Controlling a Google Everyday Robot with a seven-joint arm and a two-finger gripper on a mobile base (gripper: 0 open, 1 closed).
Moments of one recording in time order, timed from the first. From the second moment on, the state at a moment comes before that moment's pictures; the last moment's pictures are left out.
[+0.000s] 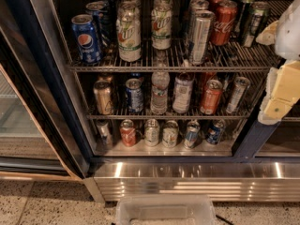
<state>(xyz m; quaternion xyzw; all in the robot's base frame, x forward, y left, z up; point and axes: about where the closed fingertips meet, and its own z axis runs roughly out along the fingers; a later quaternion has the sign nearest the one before) 0.438 -0.217 0.977 -0.60 0.78 -0.03 0.16</state>
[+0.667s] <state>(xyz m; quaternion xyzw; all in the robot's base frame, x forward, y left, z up) 0.442 -0.206 0.966 -0.64 0.76 -0.04 0.11</state>
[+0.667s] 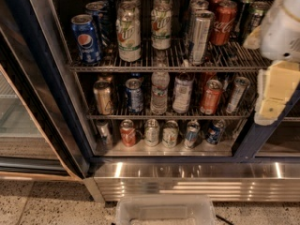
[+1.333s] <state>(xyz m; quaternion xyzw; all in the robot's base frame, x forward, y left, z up) 0.449 -0.202 0.968 -0.62 0.77 -0.04 0.12</state>
